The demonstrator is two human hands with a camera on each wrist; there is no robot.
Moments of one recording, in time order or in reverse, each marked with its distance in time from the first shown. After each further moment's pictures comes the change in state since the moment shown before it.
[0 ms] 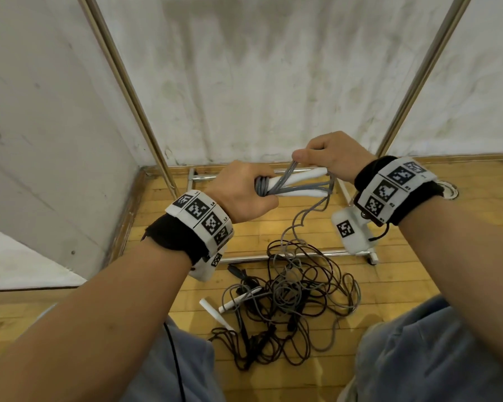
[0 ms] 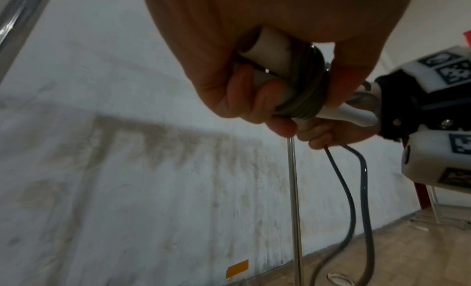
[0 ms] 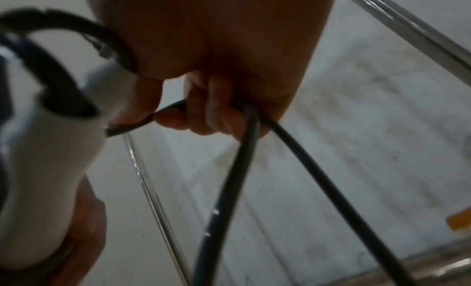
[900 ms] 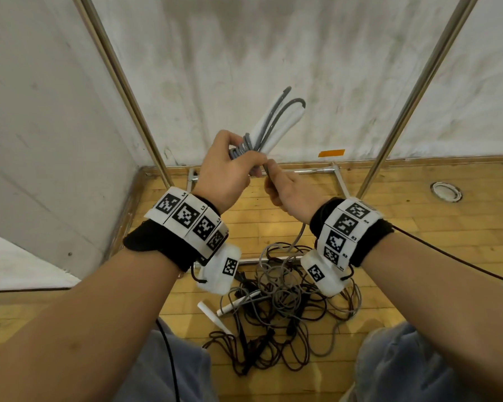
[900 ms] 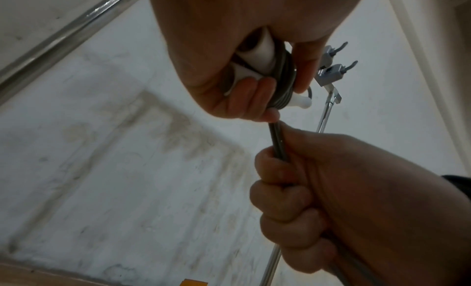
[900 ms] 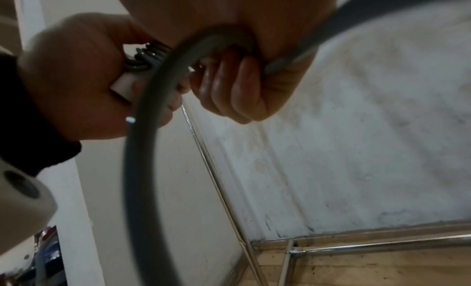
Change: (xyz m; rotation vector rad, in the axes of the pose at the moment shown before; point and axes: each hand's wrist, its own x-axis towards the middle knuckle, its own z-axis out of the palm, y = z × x) left_hand 0.006 0.017 -0.017 -0.870 0.330 -0.380; right_hand -0.017 -0.017 0.072 0.118 -0.098 0.065
